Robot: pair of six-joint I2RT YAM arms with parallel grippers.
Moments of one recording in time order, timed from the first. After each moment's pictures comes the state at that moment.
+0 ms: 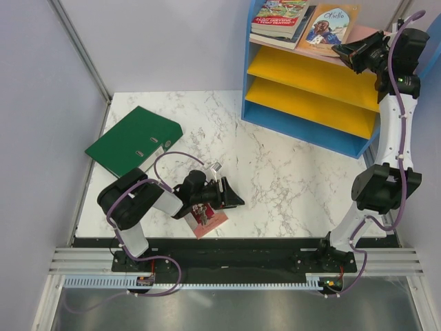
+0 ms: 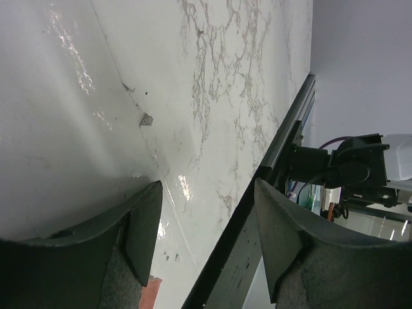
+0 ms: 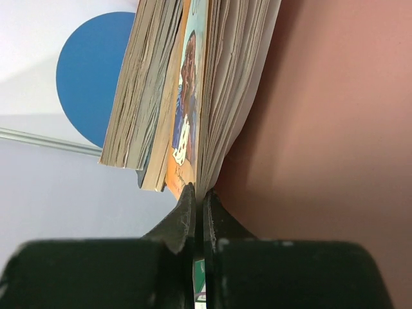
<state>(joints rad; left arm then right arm) -0.73 1.76 0.46 0.84 0.51 -0.99 -0.28 1.84 2.10 -0.40 -0.66 0.97</state>
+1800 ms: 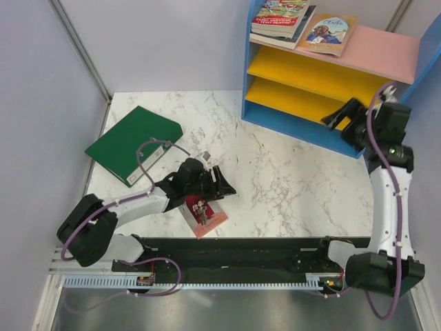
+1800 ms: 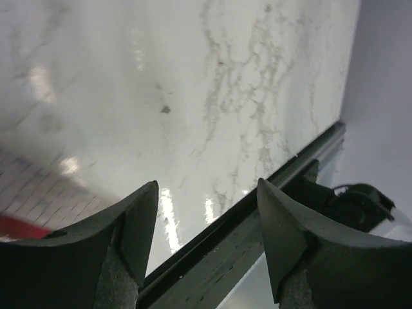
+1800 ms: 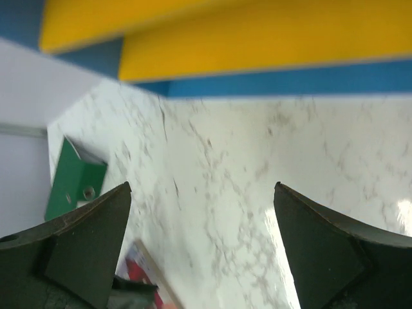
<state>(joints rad) -0.72 1.40 0.59 0.20 0.31 -0.95 -0.27 1.19 1.41 -0.66 -0.32 0.55</state>
